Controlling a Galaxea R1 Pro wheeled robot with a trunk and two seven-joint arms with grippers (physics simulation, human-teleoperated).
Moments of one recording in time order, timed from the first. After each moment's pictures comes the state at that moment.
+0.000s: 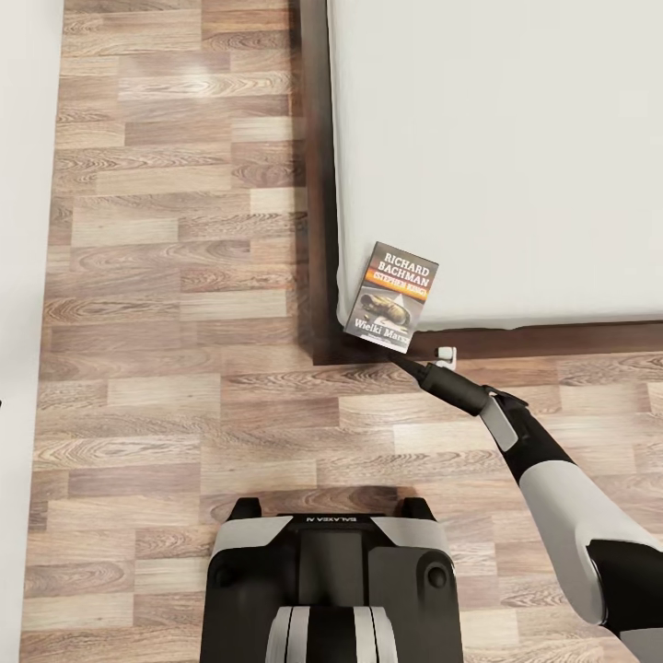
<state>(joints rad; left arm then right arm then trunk) -0.37 1.04 0.28 -1.57 0.67 1.04 -0.15 -1.00 -0.13 -0.03 -0.60 -0.51 0.36 1.24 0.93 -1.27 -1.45</state>
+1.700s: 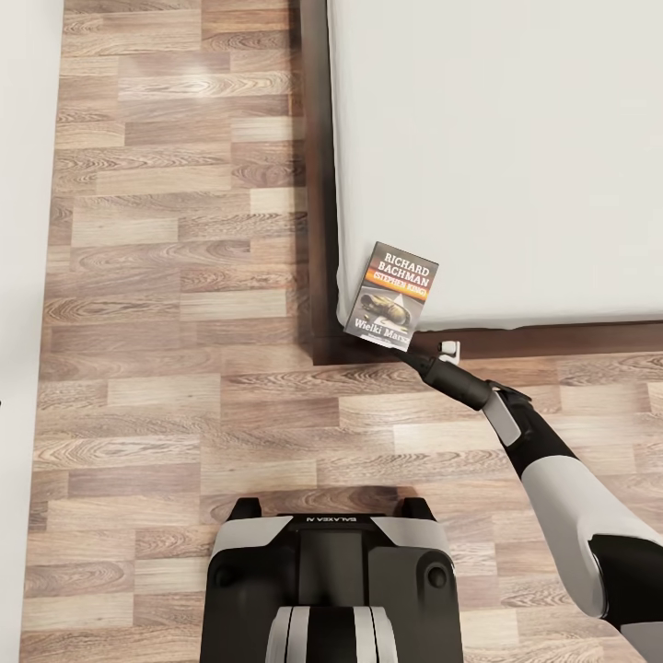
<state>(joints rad) -0.37 1.04 0.28 -1.57 0.67 1.04 -0.15 -1.02 -0.14 -0.04 -0.60 -0.52 0.36 1.24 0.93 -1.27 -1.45</state>
